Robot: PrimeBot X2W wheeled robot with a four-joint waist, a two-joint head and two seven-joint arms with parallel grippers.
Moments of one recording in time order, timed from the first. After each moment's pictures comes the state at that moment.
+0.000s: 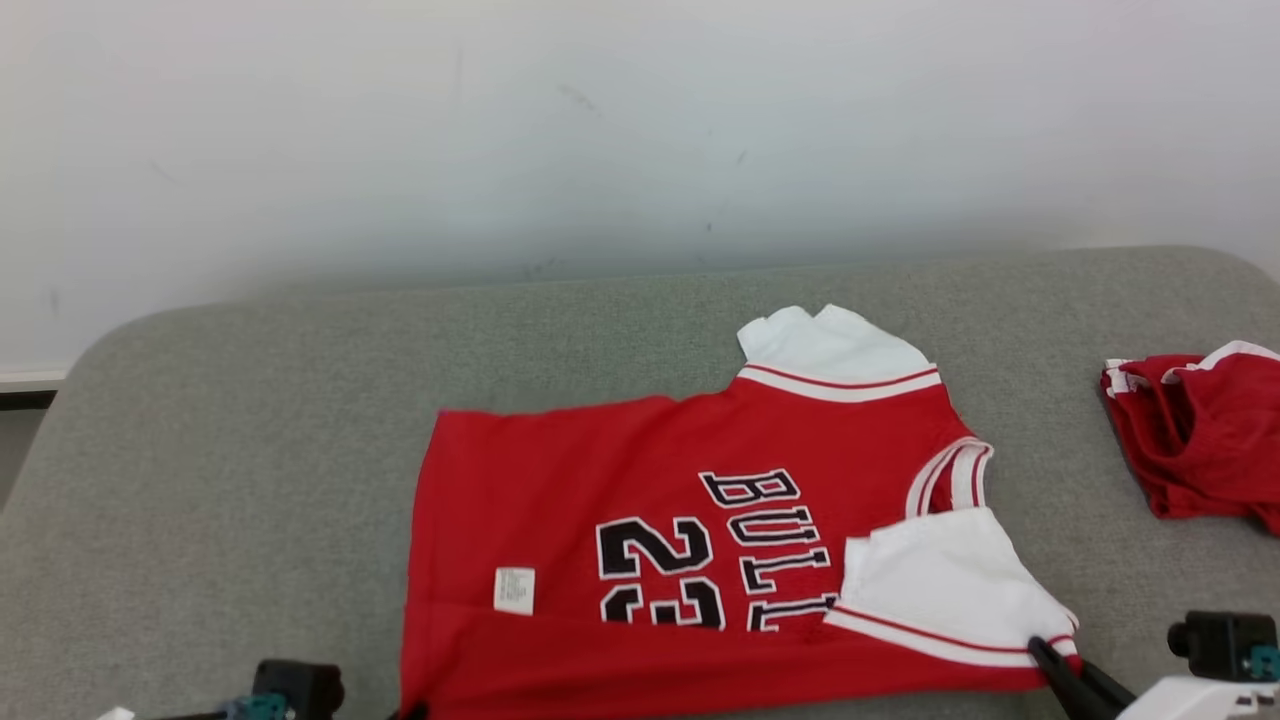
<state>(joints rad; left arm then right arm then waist) 0.00 0.44 -0.41 0.10 -0.58 0.12 0.23 -0.11 -0.37 0.32 0.33 0.86 0.13 0.20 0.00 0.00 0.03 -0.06</state>
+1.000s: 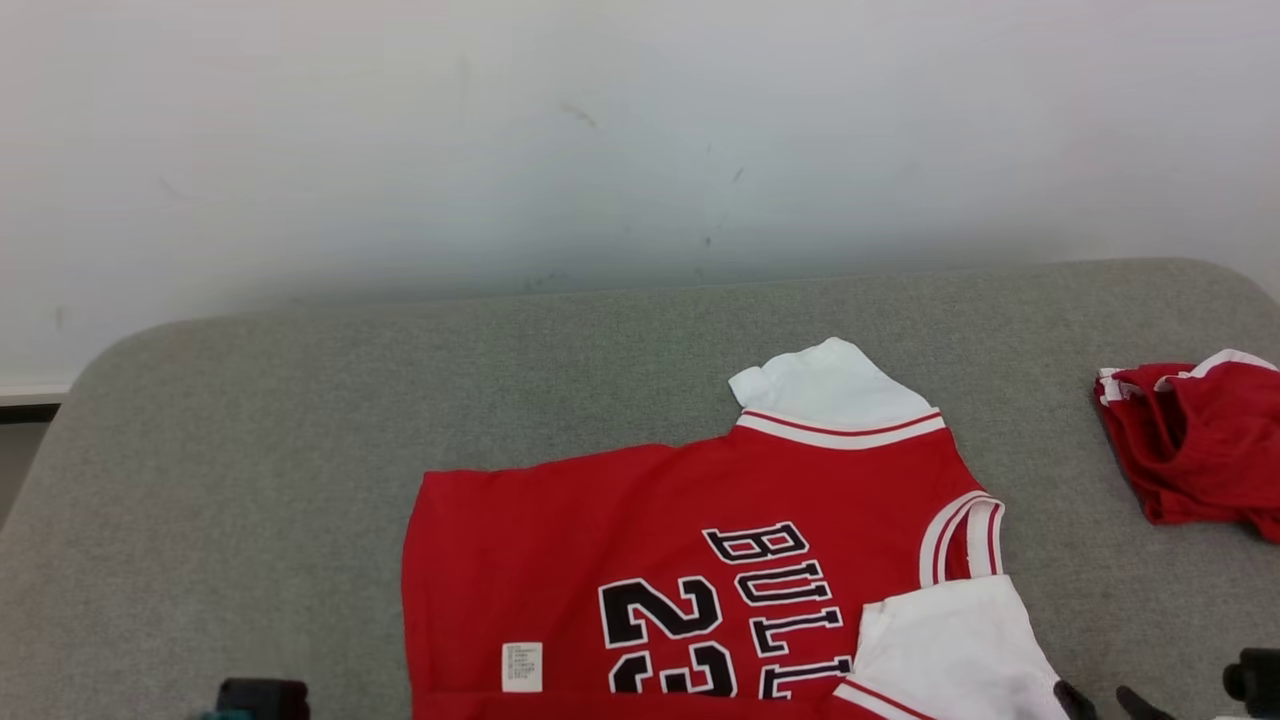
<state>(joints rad) 0.12 0.50 -0.40 -0.07 -0.62 0.21 0.36 0.13 -0.23 0.00 0.02 0.67 0.13 0.54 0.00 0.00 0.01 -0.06</state>
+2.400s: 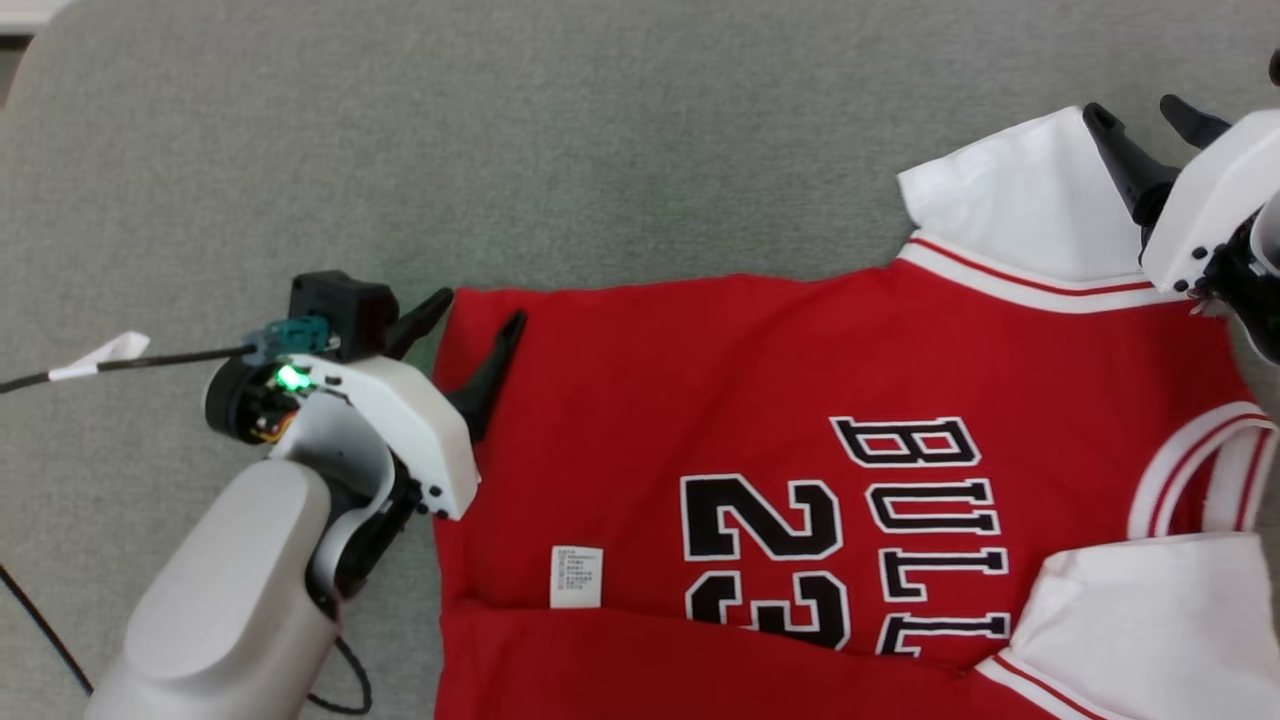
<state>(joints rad) -0.62 0.36 -0.47 0.25 -0.52 0.01 0.20 -1.04 -0.38 0.44 0.70 0.75 0.13 0.33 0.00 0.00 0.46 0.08</state>
